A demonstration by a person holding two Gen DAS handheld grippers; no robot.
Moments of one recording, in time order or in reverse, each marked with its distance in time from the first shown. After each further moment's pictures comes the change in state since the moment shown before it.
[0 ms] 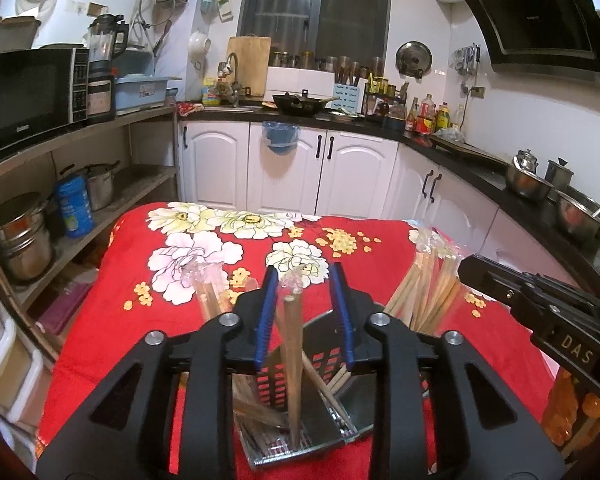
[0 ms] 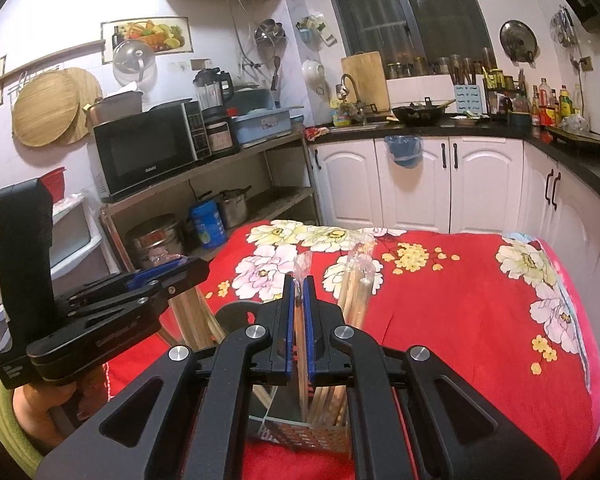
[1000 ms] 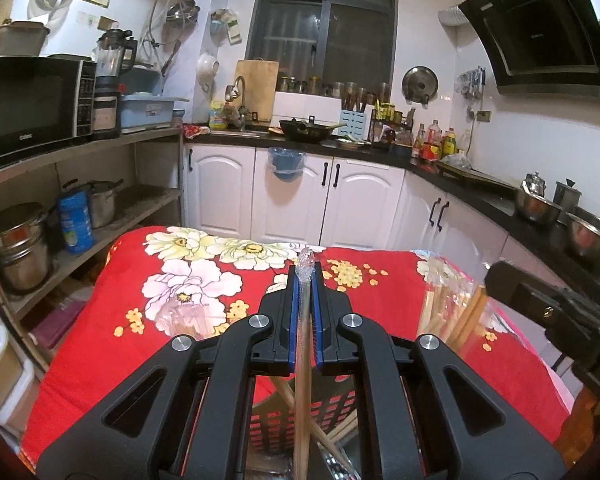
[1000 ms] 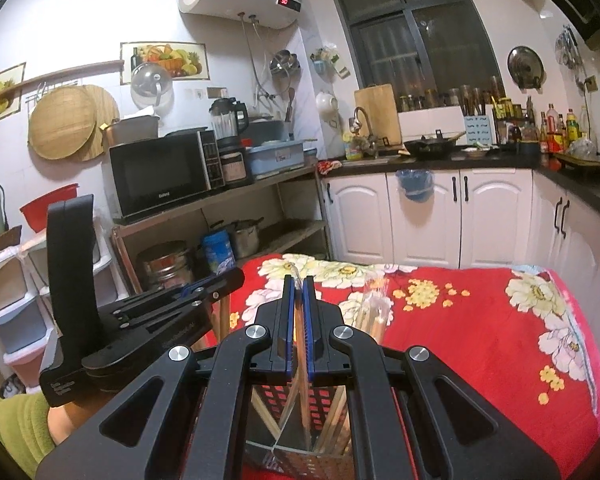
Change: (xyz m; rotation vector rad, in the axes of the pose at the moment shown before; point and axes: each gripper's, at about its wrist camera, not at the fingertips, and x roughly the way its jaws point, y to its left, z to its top) left arm 0.020 -0.003 0.007 -0.020 -0.107 0.021; right arm -0.004 0.008 0.003 -0.040 -0.124 0.035
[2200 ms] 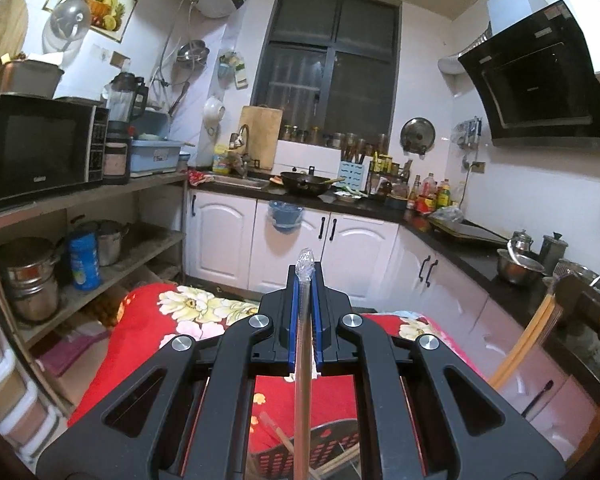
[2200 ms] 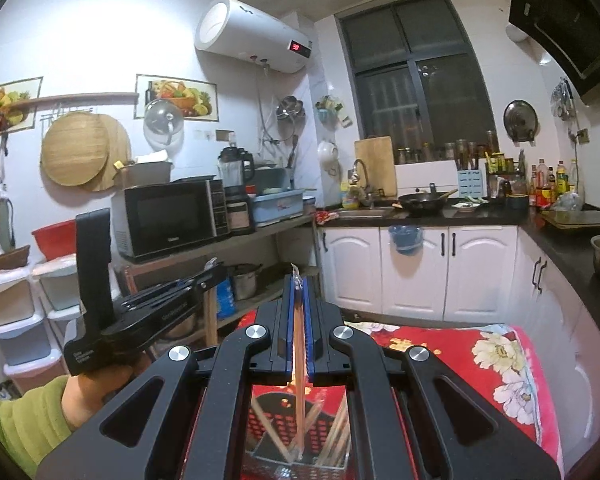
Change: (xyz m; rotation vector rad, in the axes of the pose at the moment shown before) left arm -0.065 0.005 0.075 -0.047 -0.146 -0.007; right arm -0.088 0.029 0.078 -0.068 -0.144 -0.049
